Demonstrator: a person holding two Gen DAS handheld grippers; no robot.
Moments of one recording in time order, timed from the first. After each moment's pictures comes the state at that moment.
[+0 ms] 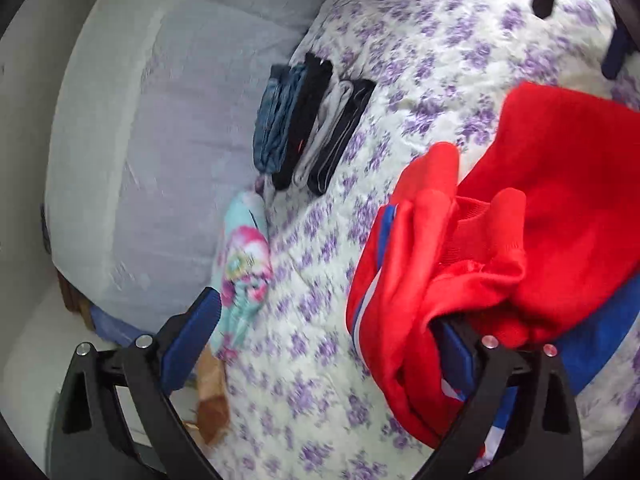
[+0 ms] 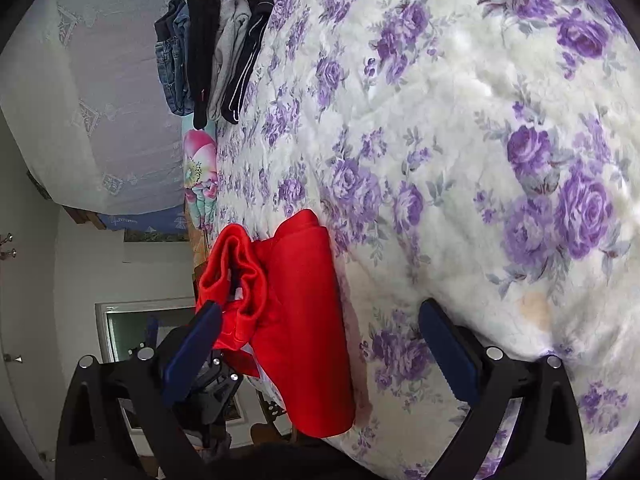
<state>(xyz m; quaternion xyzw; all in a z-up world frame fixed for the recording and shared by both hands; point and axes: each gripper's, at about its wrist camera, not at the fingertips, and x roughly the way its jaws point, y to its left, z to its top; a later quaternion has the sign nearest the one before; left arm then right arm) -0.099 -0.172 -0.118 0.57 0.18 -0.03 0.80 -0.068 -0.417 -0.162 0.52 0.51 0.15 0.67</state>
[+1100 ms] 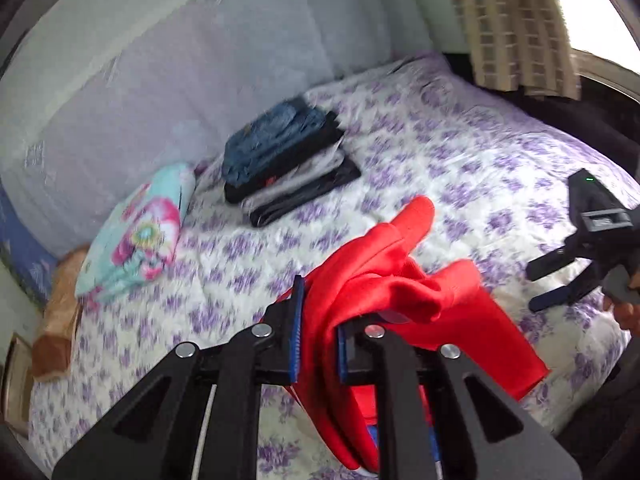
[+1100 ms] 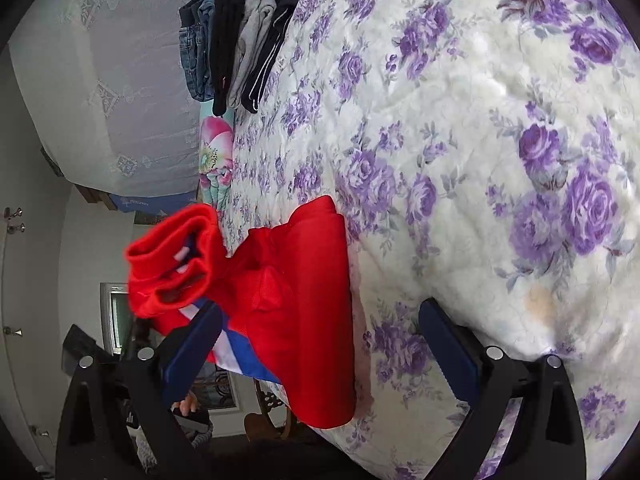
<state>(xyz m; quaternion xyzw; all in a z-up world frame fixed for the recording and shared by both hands) -0.091 -0.164 -0.003 0.25 0.25 -0.19 0.92 -0.074 -0.414 -0.158 0.50 0.50 0.19 0.68</state>
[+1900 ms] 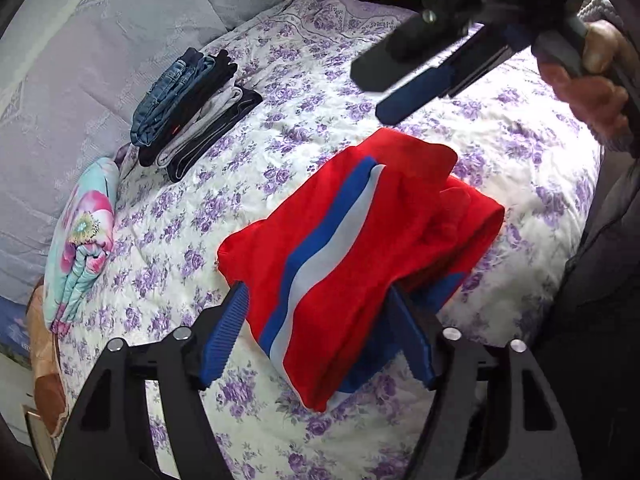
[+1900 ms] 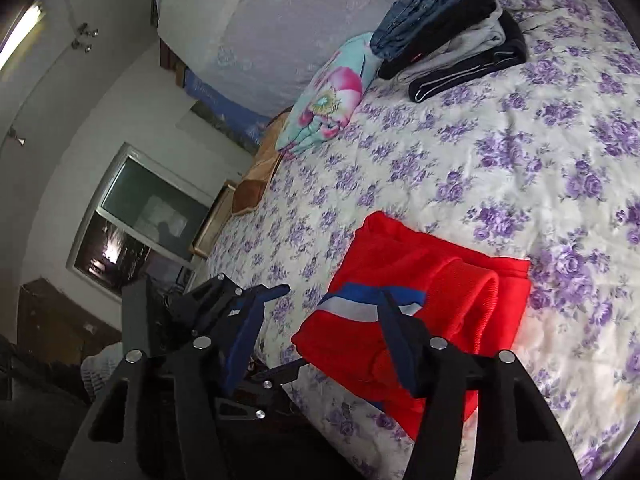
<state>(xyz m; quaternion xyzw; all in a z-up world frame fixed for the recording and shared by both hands) -0.127 -0.140 -0.068 0.33 0.35 -0.28 0.83 -0.053 -0.309 -0.048 0.27 0.44 0.35 0.78</state>
